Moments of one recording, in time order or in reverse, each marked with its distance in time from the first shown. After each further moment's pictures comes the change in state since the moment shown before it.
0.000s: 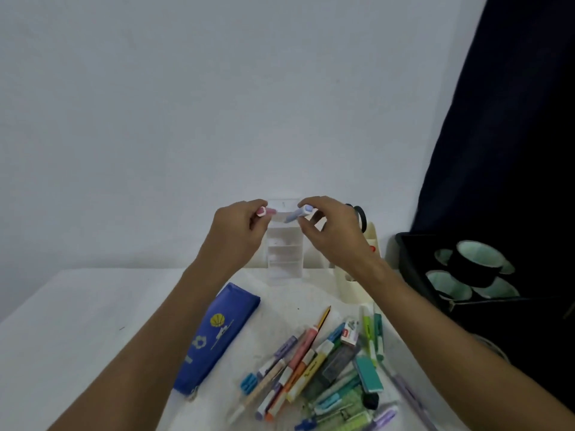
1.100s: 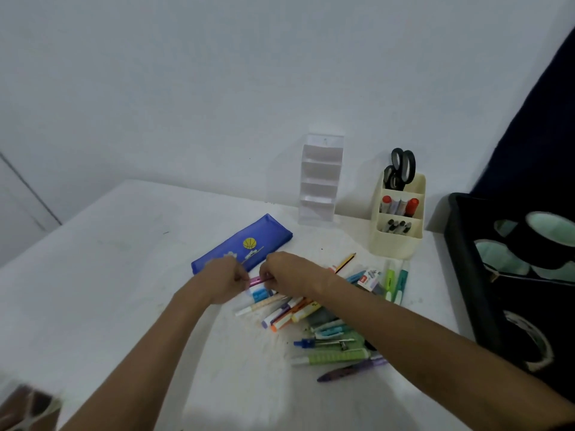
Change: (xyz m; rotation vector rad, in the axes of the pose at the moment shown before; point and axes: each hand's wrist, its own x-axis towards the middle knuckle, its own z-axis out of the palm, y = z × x) left_hand -0.170 -0.066 0.036 0.357 -0.815 -0.530; right_hand -0.119 0.012 0.123 -0.249 -1.046 -0.181
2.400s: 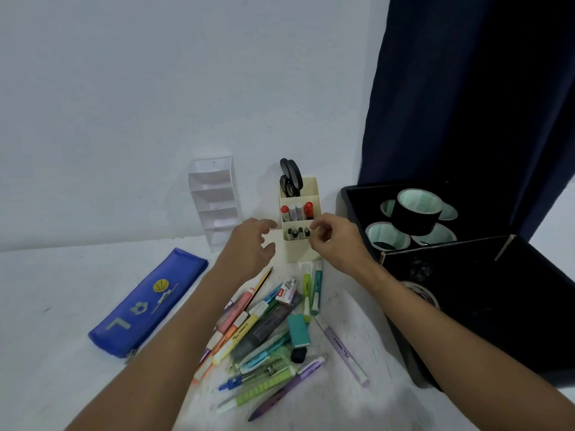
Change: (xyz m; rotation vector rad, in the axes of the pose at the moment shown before) left_hand 0.074 0.197 -0.027 -0.286 0.352 0.445; right_hand -0.156 0.140 -0.072 0.529 0.856 0.562
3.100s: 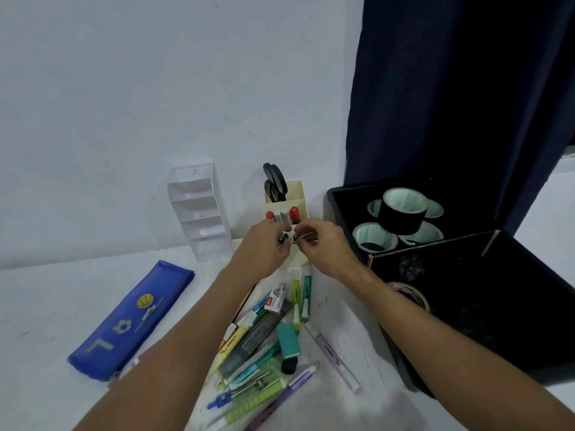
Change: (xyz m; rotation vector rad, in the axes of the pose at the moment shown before) left_hand 0.028 0.034 0.024 0.081 -0.078 0.115; right_hand 0.006 0.003 0.000 0.008 0.002 -0.021
